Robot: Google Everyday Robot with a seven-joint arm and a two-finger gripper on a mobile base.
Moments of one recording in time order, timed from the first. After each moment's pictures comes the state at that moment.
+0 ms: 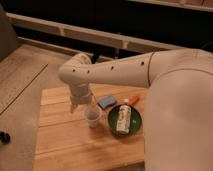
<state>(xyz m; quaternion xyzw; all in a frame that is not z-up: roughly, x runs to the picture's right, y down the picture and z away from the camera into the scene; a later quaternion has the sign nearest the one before) -0.108 0.102 0.702 -0.26 0.23 0.64 0.68</state>
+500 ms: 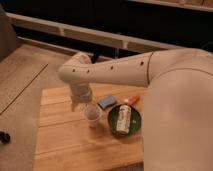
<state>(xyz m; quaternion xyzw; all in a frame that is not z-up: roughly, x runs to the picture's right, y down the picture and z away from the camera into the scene) -0.100 0.082 0.719 -0.23 0.22 0.65 0.69</state>
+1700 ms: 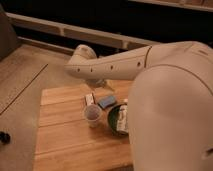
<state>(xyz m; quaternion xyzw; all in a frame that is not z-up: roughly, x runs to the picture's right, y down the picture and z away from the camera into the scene) -0.013 0.001 0.756 -0.02 0.24 0.73 0.64</state>
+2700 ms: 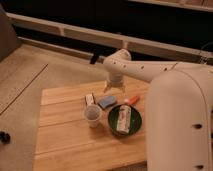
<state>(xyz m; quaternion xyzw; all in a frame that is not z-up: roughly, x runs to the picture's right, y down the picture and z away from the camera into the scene) 0.053 0.009 0.860 -0.20 0.17 0.68 0.68</state>
